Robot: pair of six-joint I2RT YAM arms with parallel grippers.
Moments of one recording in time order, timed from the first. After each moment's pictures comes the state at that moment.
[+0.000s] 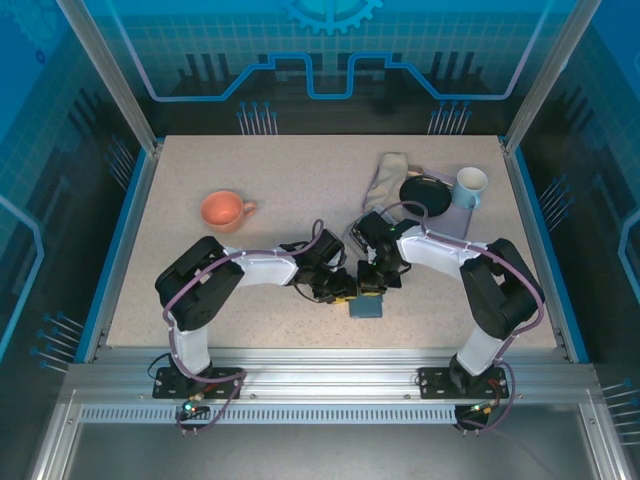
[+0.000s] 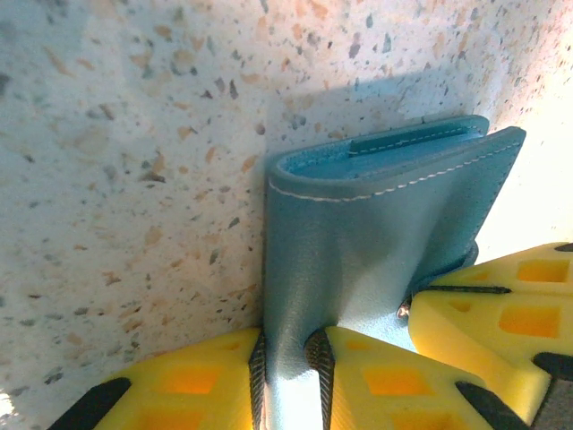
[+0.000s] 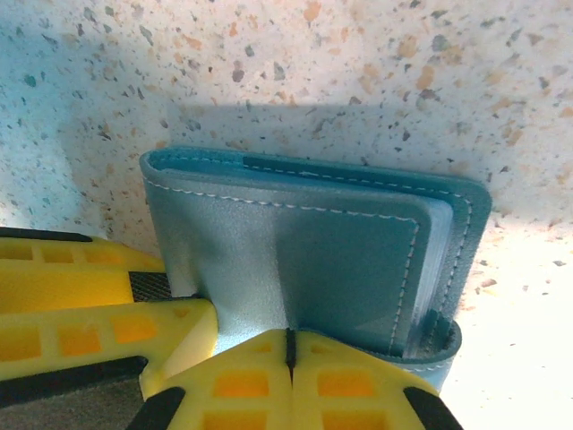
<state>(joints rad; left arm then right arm) -0.77 1.88 1.00 -0.19 0.48 -1.00 0.59 1.70 1.03 -0.82 -0.26 0.61</state>
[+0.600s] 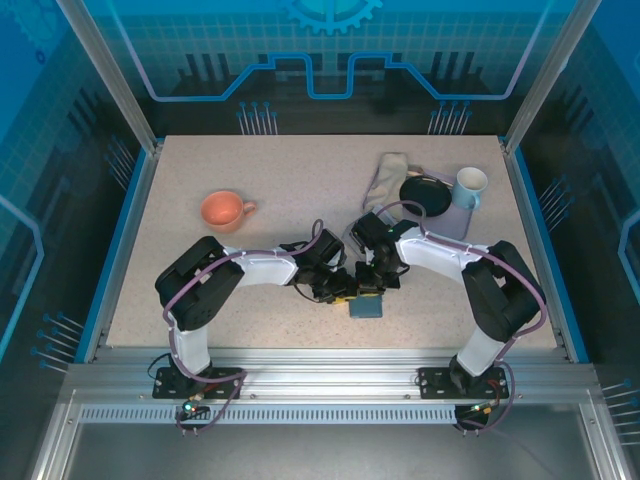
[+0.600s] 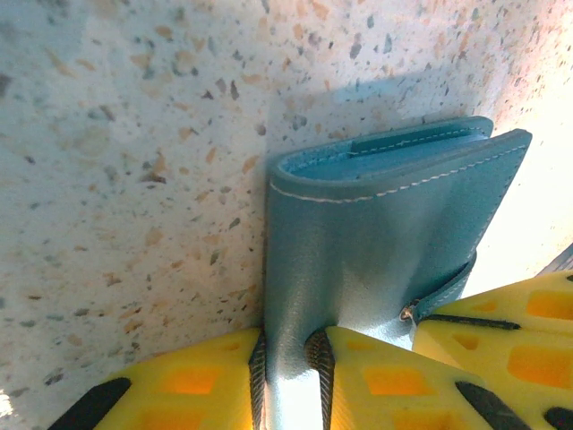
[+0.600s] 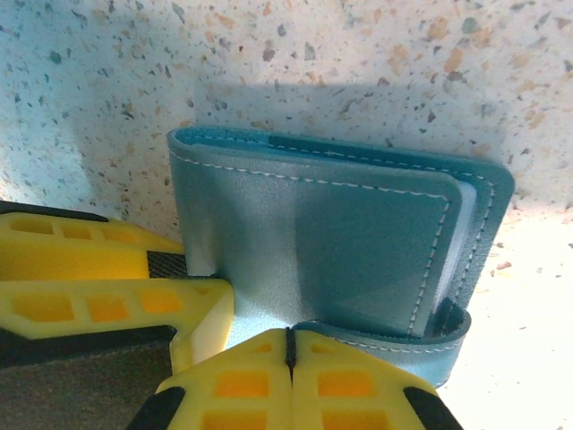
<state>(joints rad) -0.77 1.88 1.00 -0.19 0.49 -1.00 0.62 1.68 1.04 -0.84 -0.25 0.61</state>
